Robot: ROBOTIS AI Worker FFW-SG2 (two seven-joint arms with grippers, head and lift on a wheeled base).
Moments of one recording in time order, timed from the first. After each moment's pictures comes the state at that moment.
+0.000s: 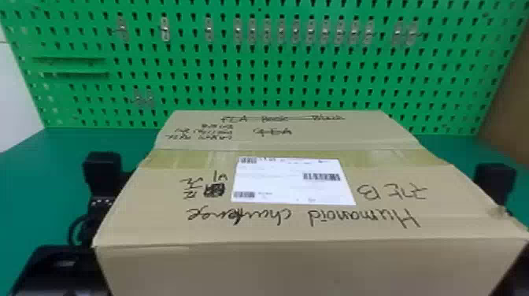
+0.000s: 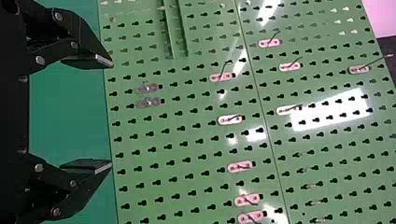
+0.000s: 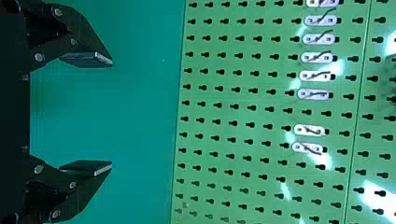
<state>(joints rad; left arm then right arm) -0.23 0.06 0.11 -1.51 -0.15 0.01 0.04 -0.30 -0.19 -0.21 -1.41 -0.03 0.27 0.20</state>
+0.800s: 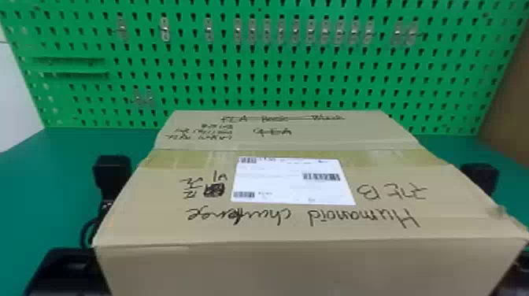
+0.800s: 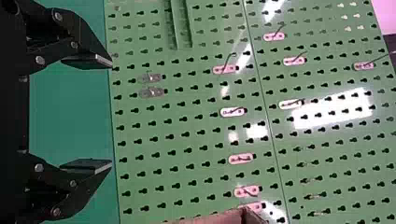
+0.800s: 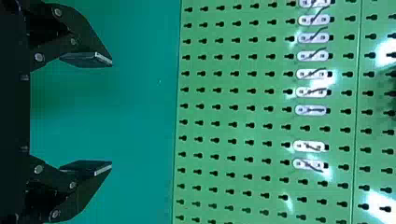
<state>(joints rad) -0.23 0.05 0.08 -1.50 -0.13 0.01 0.06 -0.30 -0.16 -0.17 -1.41 -0.06 0.26 0.20</state>
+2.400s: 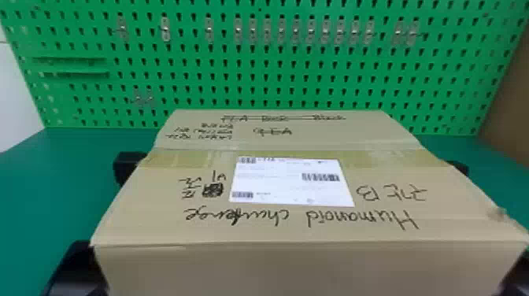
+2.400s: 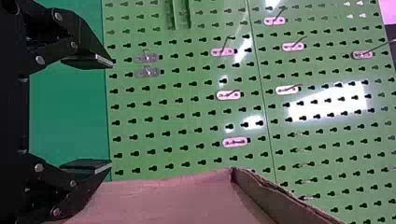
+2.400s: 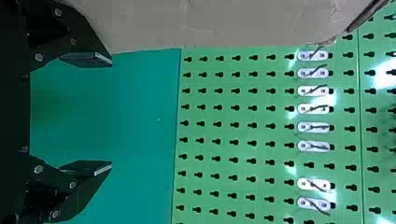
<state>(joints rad) -0.26 0.05 0.00 -1.46 -0.09 -0.01 0.09 -0.32 -0.14 -0.09 -1.40 -0.08 0.26 0.20</state>
